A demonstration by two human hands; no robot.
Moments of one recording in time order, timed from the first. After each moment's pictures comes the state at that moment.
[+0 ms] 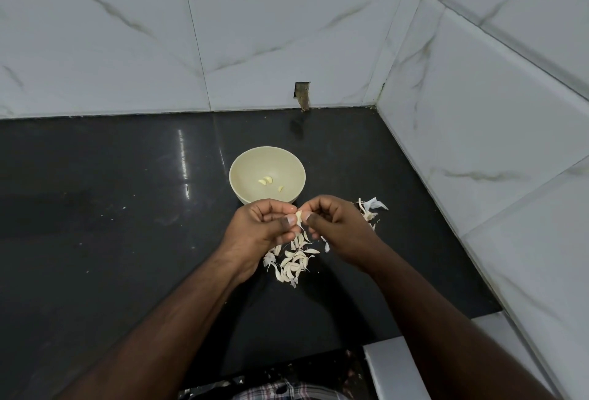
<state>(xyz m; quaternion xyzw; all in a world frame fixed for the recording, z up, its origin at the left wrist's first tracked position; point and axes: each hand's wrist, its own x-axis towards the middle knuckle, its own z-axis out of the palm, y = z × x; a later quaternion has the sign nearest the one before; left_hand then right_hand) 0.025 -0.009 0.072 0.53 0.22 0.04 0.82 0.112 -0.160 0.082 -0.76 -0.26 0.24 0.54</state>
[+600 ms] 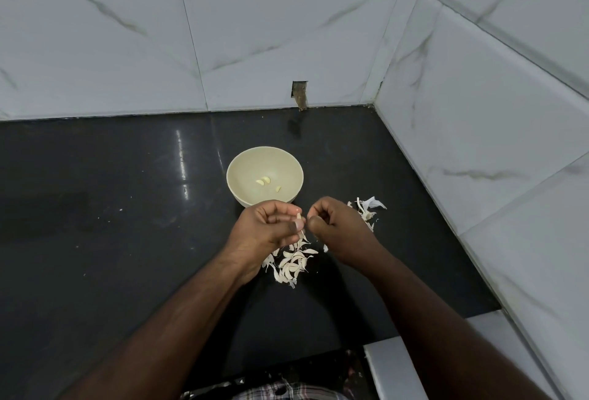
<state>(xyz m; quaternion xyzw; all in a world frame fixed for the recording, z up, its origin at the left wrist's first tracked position) 0.030 -0.015 0.073 0.56 0.22 0.02 0.80 0.115 -0.163 0.078 -0.86 -0.25 0.17 0.41</state>
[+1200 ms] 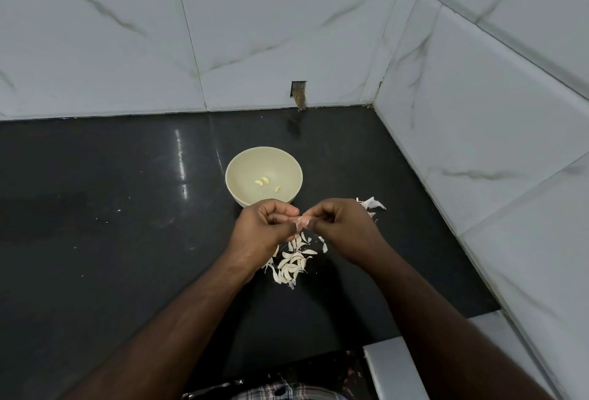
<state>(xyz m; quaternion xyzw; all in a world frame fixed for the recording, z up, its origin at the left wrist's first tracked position) 0.033 -0.017 0.074 0.65 0.23 0.06 0.72 0.121 -0.166 0.081 -0.85 -0.26 0.17 0.43</state>
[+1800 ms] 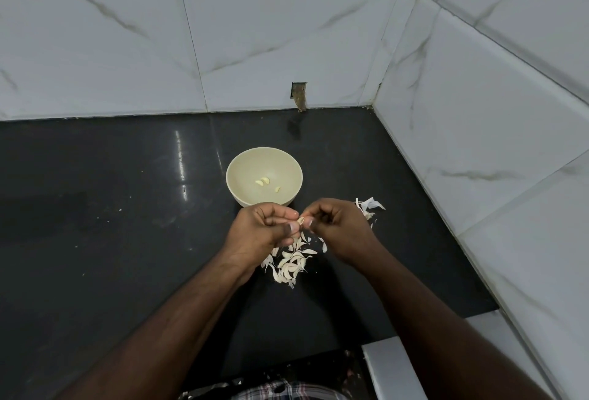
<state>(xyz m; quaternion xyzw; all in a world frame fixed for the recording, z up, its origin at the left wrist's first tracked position) 0.028 -0.013 0.071 0.60 0.22 0.03 0.77 0.116 -0.163 0.075 -0.80 -0.27 0.18 0.50</state>
